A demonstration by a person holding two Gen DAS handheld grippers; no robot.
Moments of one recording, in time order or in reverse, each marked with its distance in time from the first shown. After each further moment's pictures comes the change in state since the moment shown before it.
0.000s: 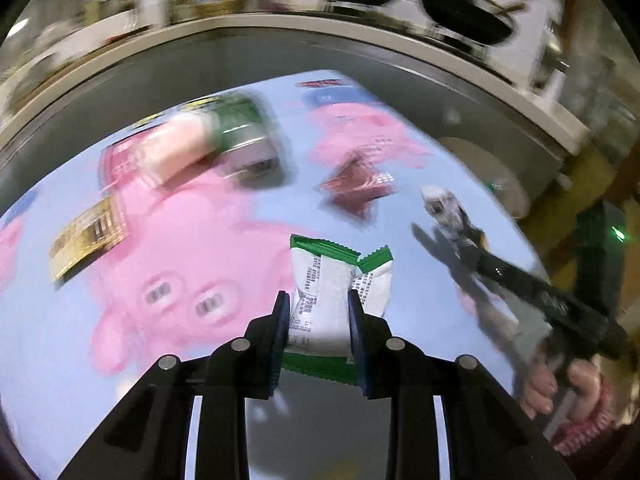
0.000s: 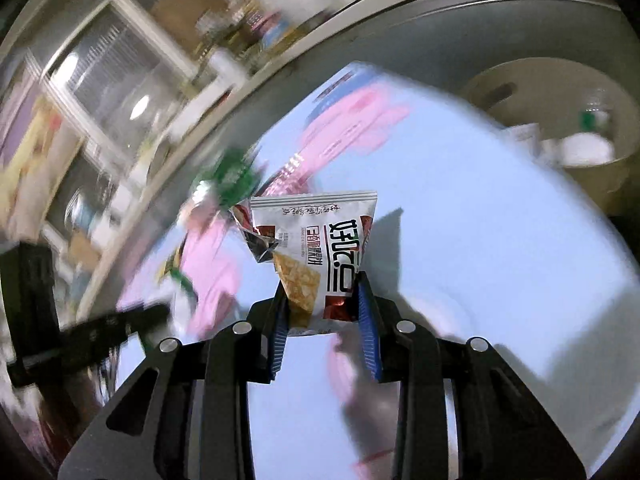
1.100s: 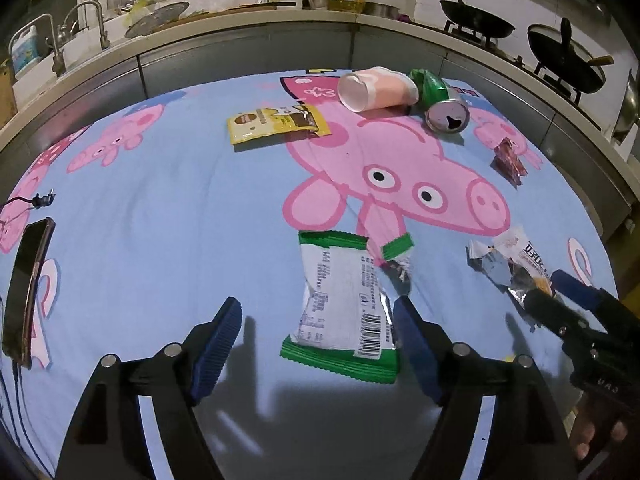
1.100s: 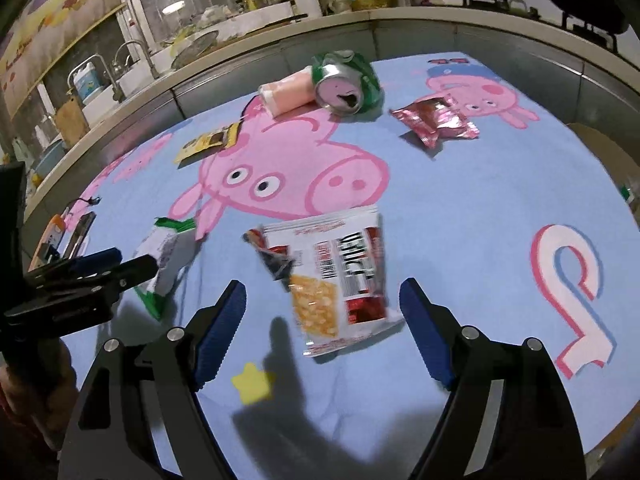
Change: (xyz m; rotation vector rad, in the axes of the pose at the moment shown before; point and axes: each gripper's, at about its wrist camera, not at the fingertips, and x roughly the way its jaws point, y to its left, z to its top) left arm -0.036 0.100 -0.098 -0.222 -0.037 0.212; right arm 0.023 0.129 -0.075 -0.344 0.091 -0.176
